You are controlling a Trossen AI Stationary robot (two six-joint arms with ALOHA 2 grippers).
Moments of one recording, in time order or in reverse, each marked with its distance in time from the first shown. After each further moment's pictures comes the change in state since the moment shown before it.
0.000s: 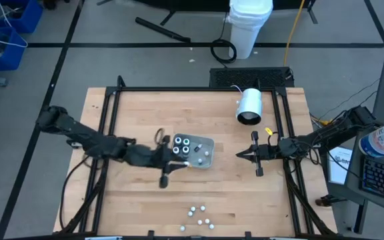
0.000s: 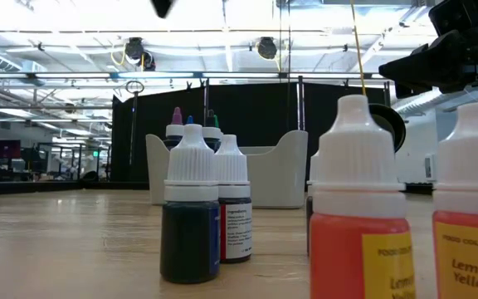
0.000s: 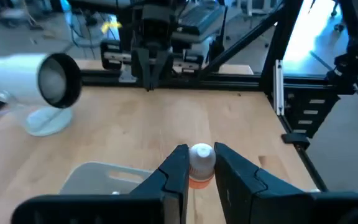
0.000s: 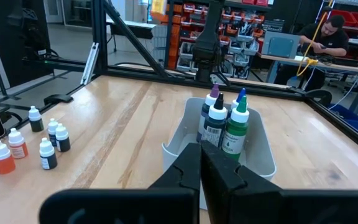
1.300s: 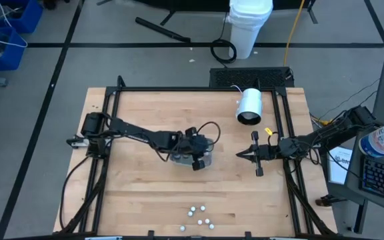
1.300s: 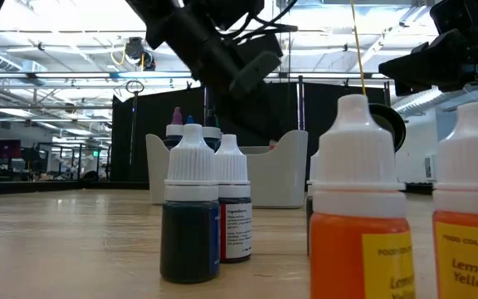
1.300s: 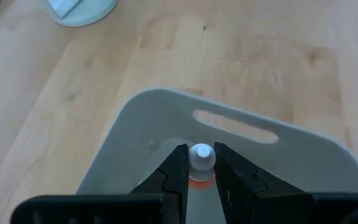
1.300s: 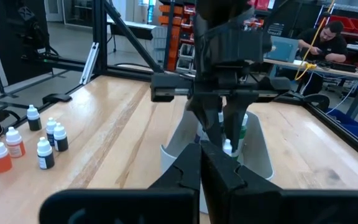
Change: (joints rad) left arm 0.272 0.545 0.299 -0.203 0.061 0.013; right arm 0.000 0.000 0.000 0.007 0.000 -0.025
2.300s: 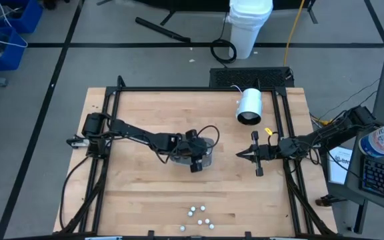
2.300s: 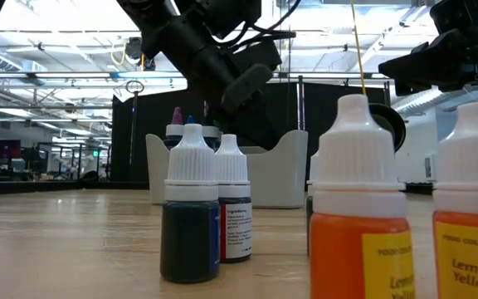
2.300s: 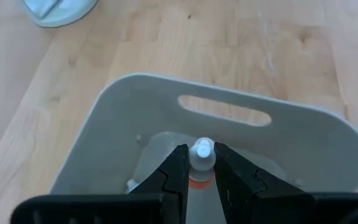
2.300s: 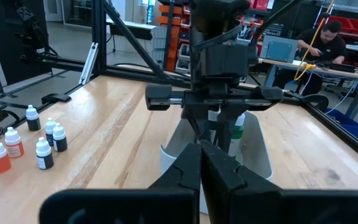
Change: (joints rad) left arm -0.007 0.012 -0.047 0.063 0.026 0.073; right arm 0.000 0.000 0.000 0.001 0.003 -0.002
